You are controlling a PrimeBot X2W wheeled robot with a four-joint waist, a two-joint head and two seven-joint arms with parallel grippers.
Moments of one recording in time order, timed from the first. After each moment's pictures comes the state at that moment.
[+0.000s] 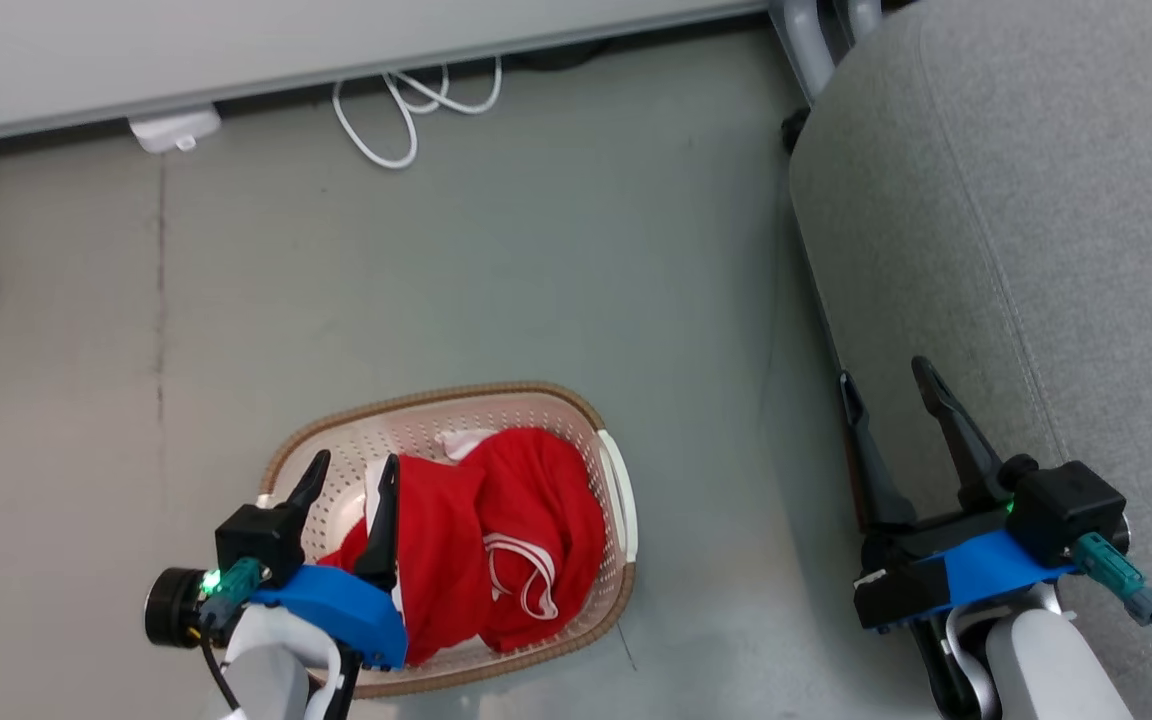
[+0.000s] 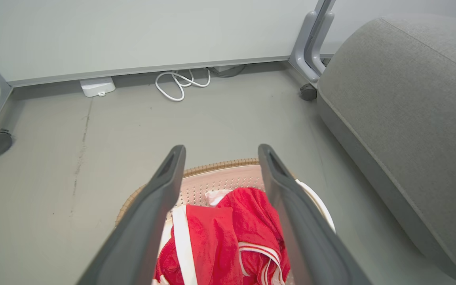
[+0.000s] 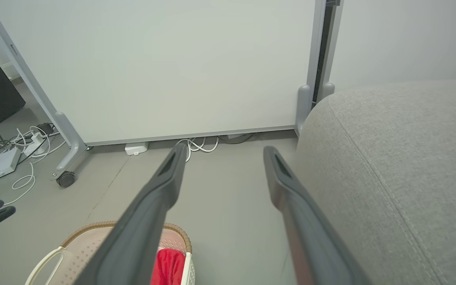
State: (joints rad) left arm -0.26 0.10 -0.19 0.62 -0.23 -0.13 -0.26; right arm -0.19 -0.05 0.08 0.20 0.16 0.13 -0.24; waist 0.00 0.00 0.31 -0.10
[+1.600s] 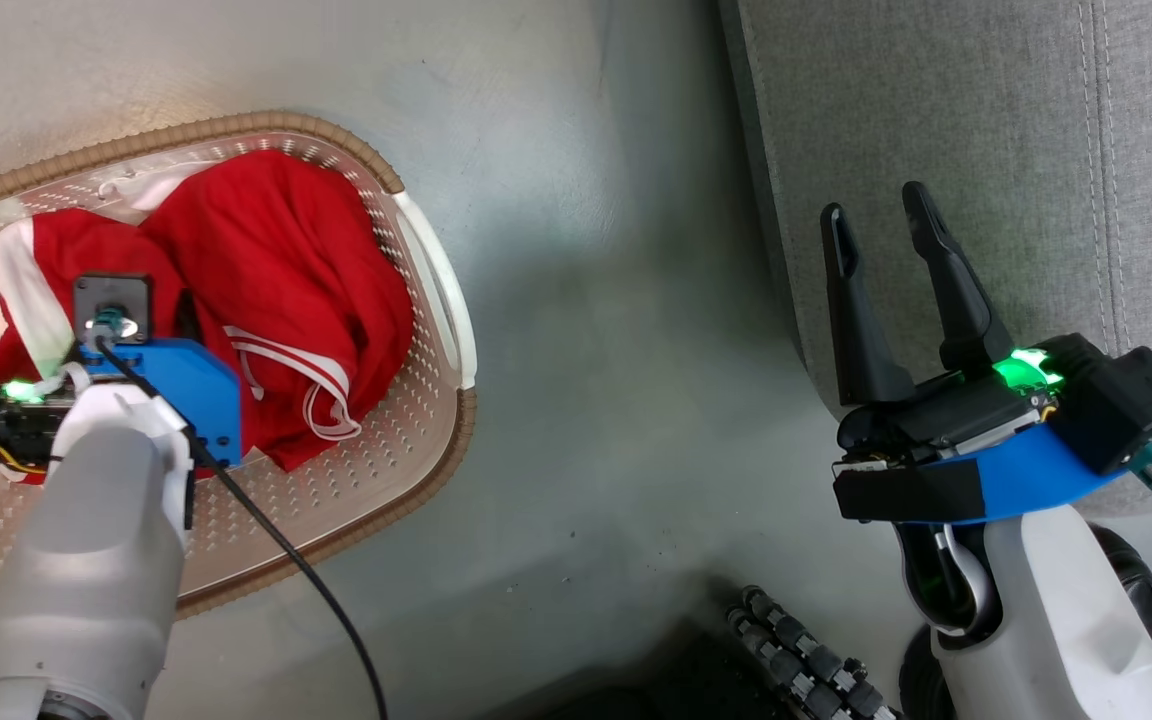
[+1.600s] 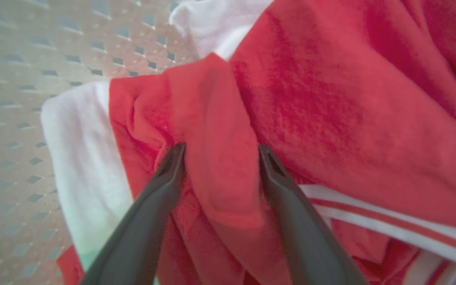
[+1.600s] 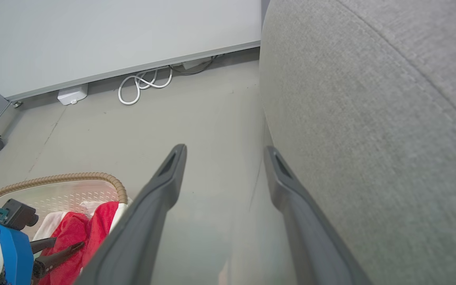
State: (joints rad) left arm -0.85 0.25 -0.33 1.22 -0.23 0.07 -0.15; right arm -0.38 -0.05 0.17 0.05 0.33 0.13 -0.26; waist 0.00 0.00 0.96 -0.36
